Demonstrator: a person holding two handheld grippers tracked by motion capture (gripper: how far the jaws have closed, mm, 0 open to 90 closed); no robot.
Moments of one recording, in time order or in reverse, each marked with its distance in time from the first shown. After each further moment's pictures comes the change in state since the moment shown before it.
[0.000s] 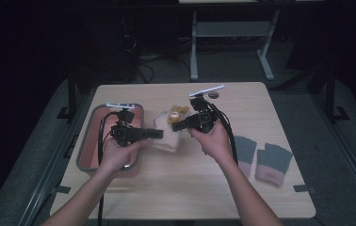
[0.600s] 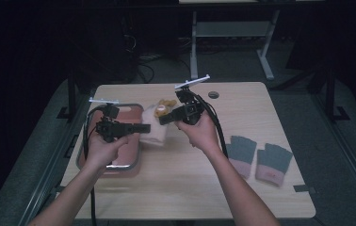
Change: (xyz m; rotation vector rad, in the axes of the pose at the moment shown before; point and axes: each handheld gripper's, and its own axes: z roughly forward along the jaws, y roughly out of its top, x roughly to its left) left arm 0.010 0.006 -0.034 -0.044 0.032 -0.023; right arm 0.024 0.028 0.017 0.012 0.025 -0.045
